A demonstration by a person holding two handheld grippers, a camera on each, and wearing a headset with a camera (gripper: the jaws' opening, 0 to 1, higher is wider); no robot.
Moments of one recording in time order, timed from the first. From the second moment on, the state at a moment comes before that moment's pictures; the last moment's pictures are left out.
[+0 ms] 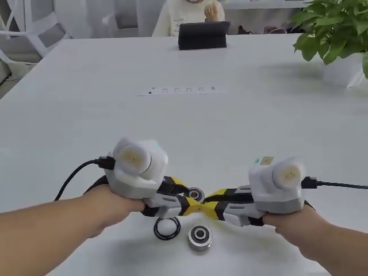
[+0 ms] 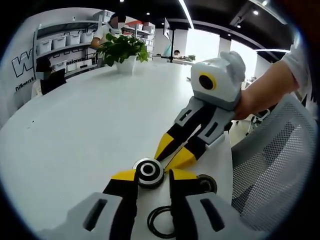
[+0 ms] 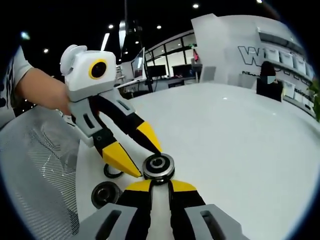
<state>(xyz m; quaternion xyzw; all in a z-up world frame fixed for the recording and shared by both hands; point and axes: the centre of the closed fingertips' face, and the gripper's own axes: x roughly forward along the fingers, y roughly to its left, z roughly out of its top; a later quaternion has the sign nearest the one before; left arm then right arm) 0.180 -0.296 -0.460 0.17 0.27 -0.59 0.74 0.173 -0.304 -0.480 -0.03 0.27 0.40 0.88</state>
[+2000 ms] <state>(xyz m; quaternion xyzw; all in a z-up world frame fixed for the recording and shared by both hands) 0.187 -0.298 -0.462 0.21 0.25 -0.55 0.77 0.176 -0.313 -0.474 0.17 0.29 0.33 0.88</state>
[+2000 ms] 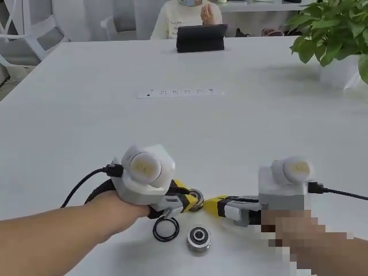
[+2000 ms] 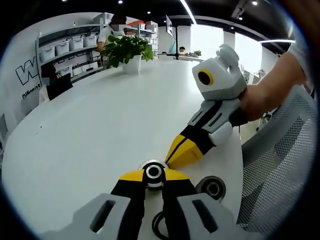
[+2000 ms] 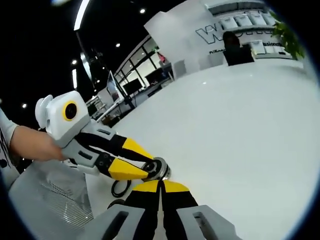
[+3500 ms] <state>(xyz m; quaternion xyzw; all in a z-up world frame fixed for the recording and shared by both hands) 0.187 -0.299 -0.462 0.21 0.25 -0.55 0.77 0.179 -0.301 -0.459 0.21 0.28 0.34 0.87</state>
